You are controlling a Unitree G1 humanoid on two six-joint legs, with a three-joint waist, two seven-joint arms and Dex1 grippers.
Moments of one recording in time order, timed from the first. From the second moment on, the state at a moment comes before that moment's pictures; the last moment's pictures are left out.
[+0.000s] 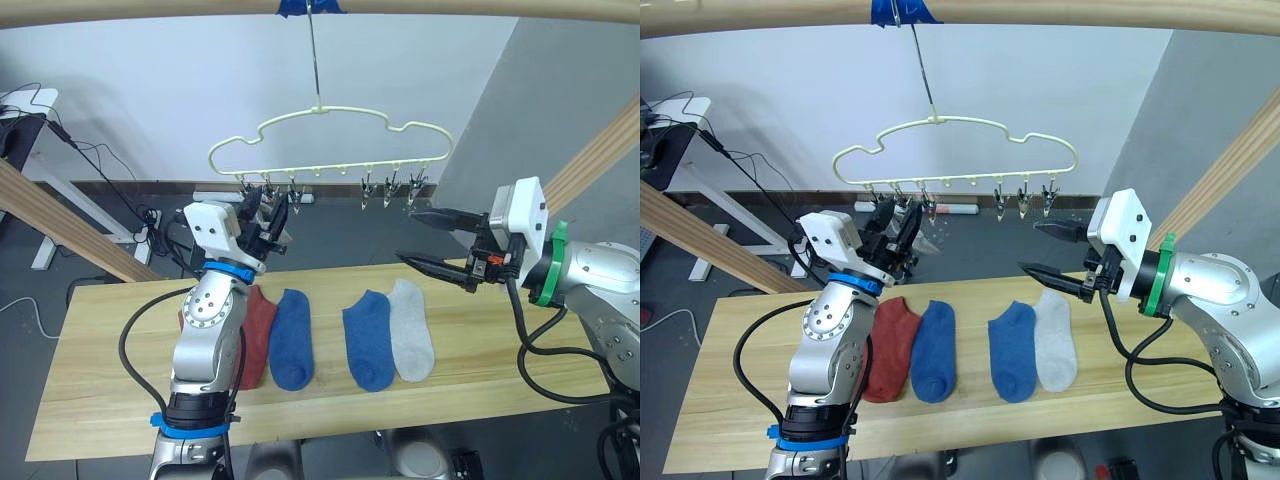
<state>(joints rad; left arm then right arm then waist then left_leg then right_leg) -0.30 0.18 0.08 -0.19 -0.24 0.10 -0.25 -0.38 -0.77 -0.10 -0.63 0.65 0.66 0.77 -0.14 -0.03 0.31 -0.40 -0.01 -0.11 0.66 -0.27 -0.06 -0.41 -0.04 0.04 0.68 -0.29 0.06</state>
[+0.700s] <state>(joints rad) -0.31 0.17 0.08 -0.19 -0.23 0.10 -0.25 -0.38 -0.78 -0.10 -0.63 0.69 0.67 0.76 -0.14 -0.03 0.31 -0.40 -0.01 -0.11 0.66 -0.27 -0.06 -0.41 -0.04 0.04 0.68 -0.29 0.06</state>
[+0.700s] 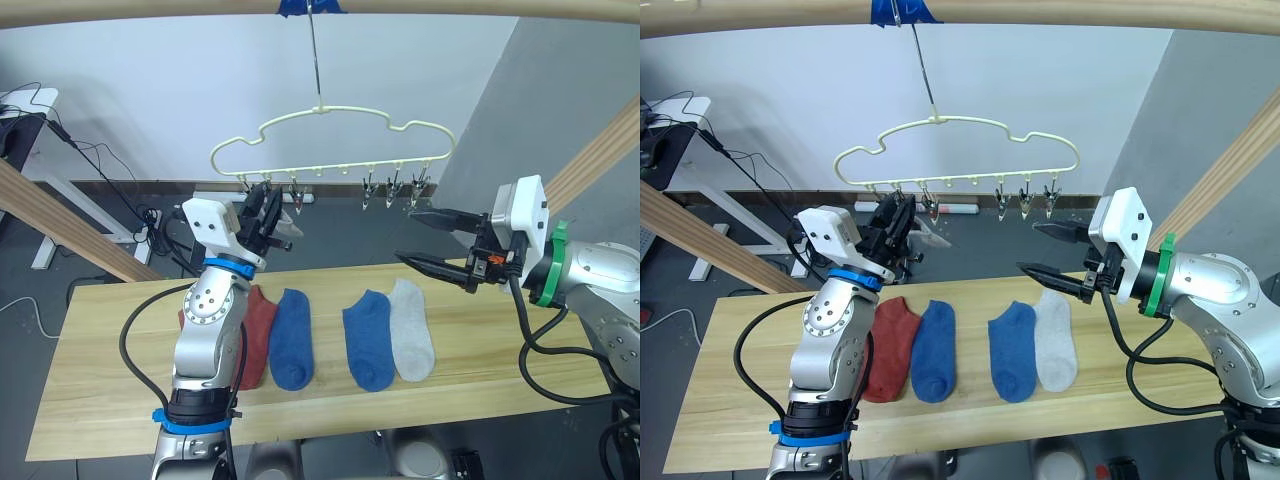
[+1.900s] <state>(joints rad) -0.32 0.19 0.07 -0.22 -0.16 0.17 -0.21 -0.37 -0.78 -0.10 -0.64 0.70 0.68 0.74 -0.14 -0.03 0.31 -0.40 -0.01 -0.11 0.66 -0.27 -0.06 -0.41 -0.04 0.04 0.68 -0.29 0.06</state>
